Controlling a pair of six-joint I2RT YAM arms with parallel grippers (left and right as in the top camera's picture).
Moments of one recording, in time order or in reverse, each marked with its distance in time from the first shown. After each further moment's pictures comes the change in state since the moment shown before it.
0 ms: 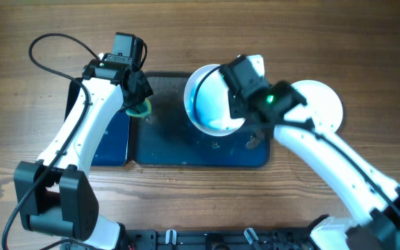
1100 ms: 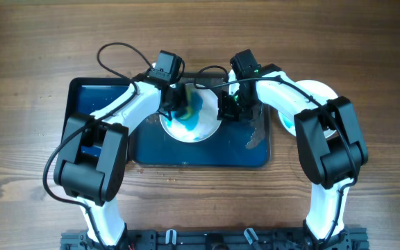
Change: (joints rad) left arm -0.148 0.272 -0.108 0.406 0.147 0.085; right arm -0.266 0.539 0.016 0.219 -0.890 0.014
